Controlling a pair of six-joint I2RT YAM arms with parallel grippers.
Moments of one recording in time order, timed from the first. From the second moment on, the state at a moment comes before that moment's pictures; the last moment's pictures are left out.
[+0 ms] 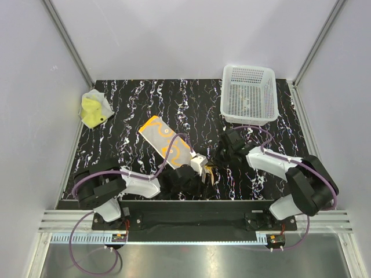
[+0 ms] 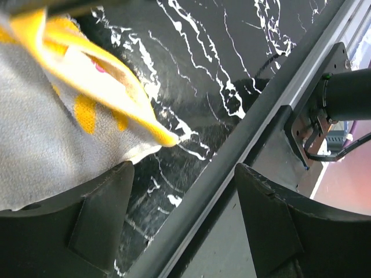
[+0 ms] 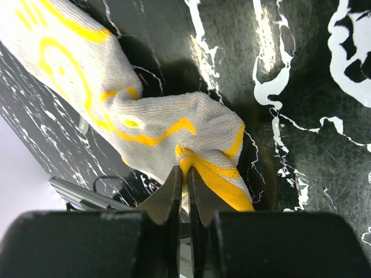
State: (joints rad) left arm -1.16 1.59 0.53 0.51 0.08 -0.74; right arm 0.60 1.46 0.74 -0.22 -0.18 1.10
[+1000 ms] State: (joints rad) left arm -1.16 1.53 0.56 0.39 -0.01 -0.63; right arm 0.59 1.08 0.54 -0.39 -0.18 1.12
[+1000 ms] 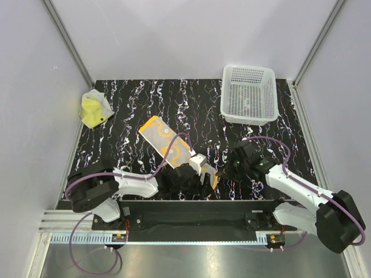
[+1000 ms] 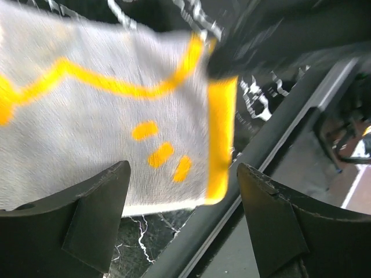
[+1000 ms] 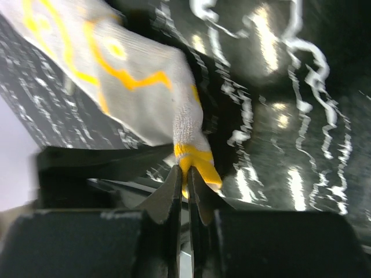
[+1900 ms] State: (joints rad) left arm -1.16 1.59 0.61 0.40 0.04 -0.65; right arm 0.55 1.49 0.83 -0.25 -0.24 1.10
